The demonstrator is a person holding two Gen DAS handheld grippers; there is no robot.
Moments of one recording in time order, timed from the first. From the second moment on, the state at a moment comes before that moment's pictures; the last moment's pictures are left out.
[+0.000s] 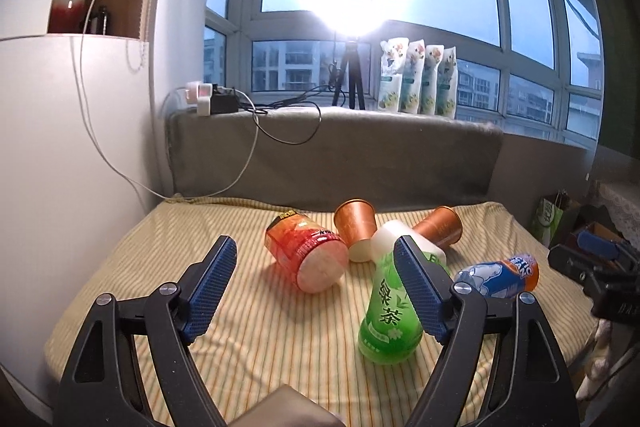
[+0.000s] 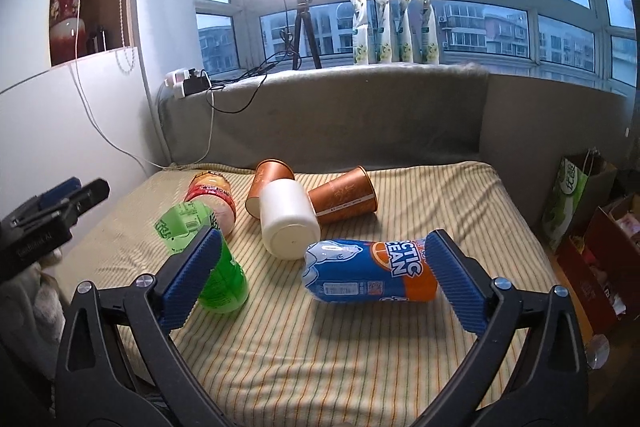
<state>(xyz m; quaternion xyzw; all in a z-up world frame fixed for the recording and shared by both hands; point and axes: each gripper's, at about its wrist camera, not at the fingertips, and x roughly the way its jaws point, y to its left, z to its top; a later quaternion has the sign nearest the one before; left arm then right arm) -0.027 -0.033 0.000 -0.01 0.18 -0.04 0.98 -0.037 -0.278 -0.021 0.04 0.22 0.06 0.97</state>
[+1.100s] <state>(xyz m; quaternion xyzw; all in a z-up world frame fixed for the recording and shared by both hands) -0.034 -0.040 0.003 0.01 0.17 -0.04 0.98 -0.039 -0.276 -0.021 0.03 0.21 0.05 0.98</state>
